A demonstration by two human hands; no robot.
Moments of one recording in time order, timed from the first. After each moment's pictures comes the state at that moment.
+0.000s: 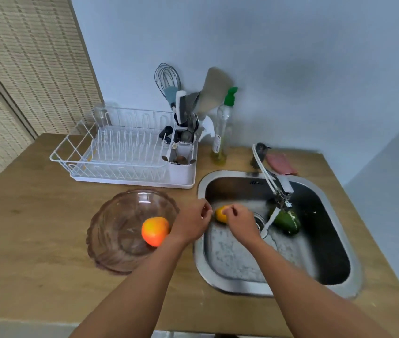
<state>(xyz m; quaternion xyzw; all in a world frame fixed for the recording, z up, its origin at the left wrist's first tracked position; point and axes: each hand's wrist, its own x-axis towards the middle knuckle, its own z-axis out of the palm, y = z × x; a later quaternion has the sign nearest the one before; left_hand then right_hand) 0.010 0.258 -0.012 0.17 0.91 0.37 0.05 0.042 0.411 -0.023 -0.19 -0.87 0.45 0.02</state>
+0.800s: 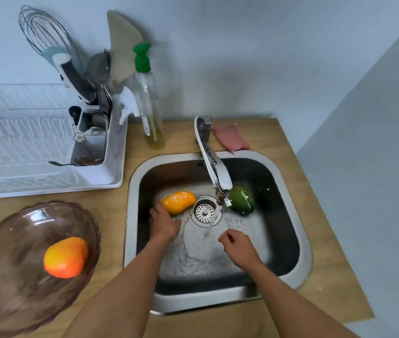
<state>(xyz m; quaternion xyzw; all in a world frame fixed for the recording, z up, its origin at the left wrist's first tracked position) -0.029 0.382 -0.131 -0.08 0.90 0.34 0.26 0.100 0.557 -0.109 -0.28 -0.83 0.46 -0.13</state>
